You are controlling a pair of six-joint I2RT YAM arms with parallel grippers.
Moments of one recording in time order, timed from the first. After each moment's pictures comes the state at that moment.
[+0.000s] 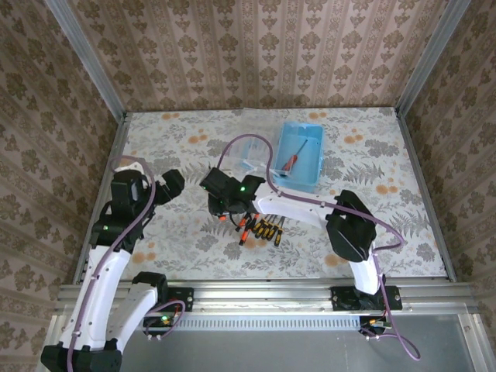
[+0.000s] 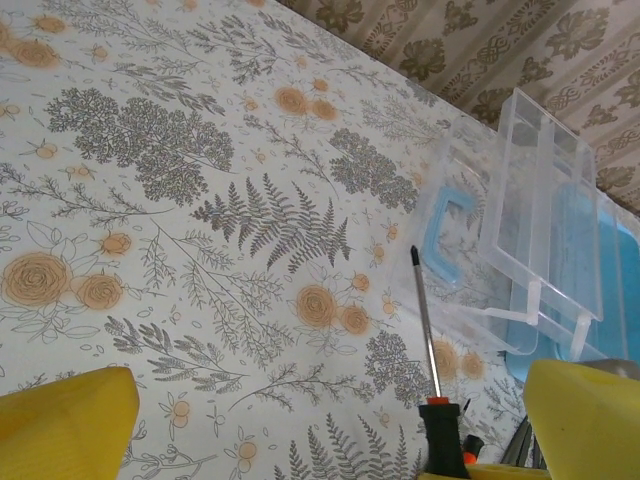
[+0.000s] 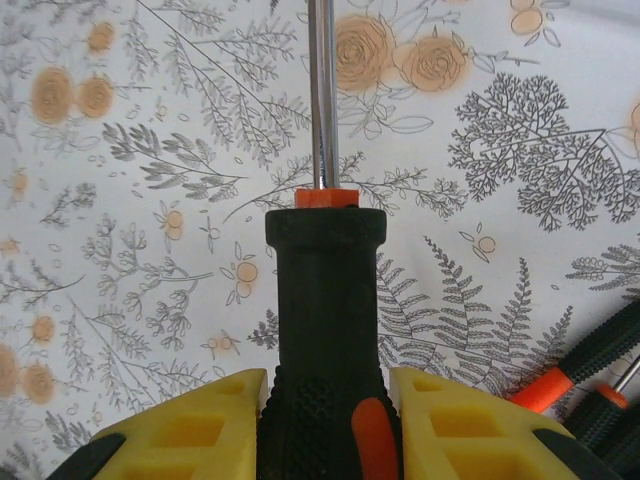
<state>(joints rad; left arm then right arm) -0.20 0.74 0.84 -0.66 0.03 -0.57 1.01 1.97 1.64 -0.66 0.15 0.82</state>
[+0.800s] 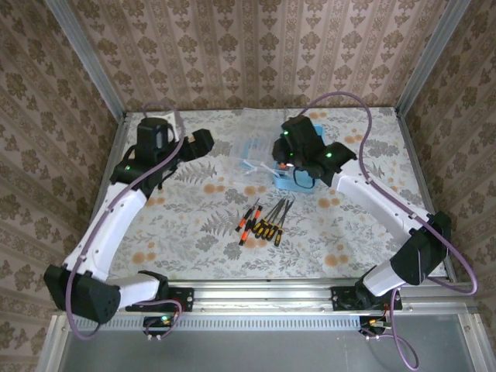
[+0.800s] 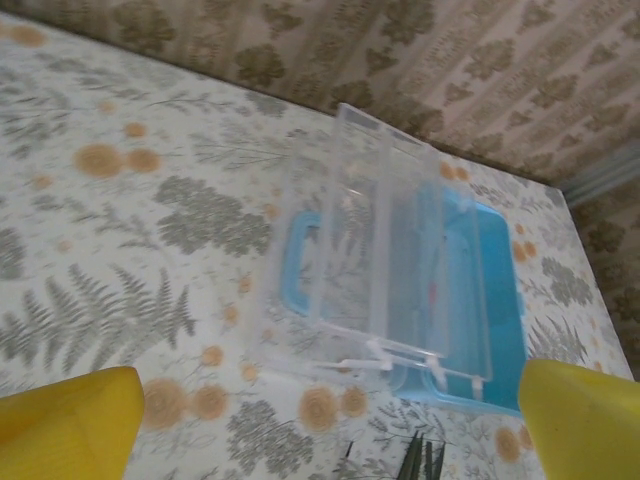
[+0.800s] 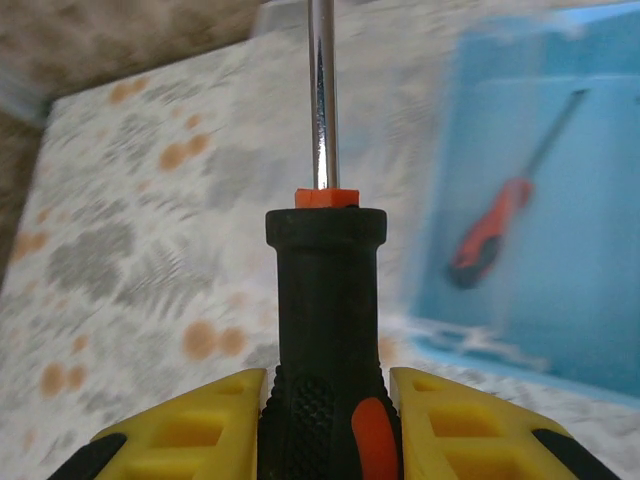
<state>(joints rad) -0.37 1.23 1.25 -0.54 0.13 -0.51 0.57 1.51 1.44 -0.67 0.22 0.67</state>
